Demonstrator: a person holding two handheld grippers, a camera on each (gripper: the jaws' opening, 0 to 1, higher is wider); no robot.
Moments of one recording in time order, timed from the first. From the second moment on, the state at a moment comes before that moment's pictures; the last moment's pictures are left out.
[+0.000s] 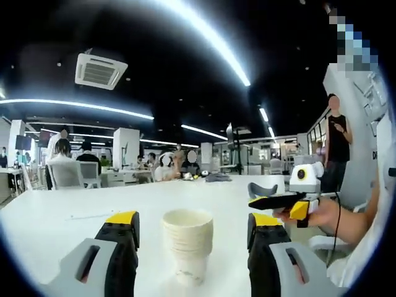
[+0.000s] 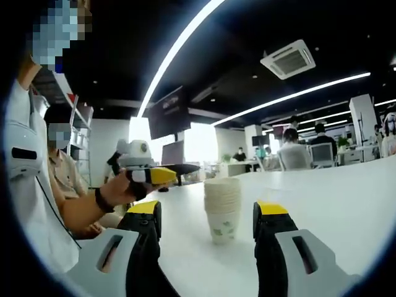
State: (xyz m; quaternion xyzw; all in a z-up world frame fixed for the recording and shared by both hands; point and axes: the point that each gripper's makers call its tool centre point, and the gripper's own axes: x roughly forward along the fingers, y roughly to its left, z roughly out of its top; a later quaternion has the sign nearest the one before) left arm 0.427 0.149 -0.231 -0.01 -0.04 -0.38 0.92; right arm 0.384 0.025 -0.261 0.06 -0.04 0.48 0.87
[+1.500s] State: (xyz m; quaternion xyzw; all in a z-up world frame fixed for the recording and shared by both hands) left arm 0.396 0.174 -0.247 -0.04 -0.06 -0.34 0.94; right arm 0.479 0.123 -0.345 -0.05 0.07 0.55 0.83
